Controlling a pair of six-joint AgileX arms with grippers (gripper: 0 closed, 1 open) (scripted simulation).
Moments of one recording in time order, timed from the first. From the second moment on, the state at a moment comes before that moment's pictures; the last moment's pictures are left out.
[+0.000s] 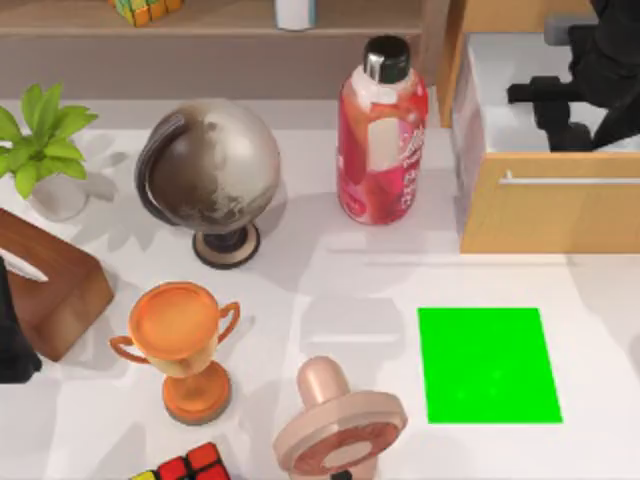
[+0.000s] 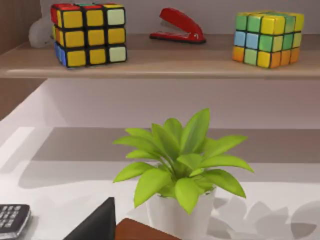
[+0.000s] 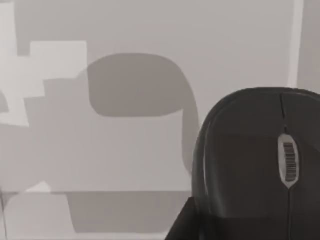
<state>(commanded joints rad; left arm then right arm) 0.00 0.00 0.00 0.00 0.00 0.00 0.15 2.34 2.06 -1.14 0.04 0.16</state>
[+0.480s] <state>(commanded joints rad) 0.00 0.00 0.00 0.00 0.00 0.00 0.23 2.04 1.91 -1.05 0.06 0.24</state>
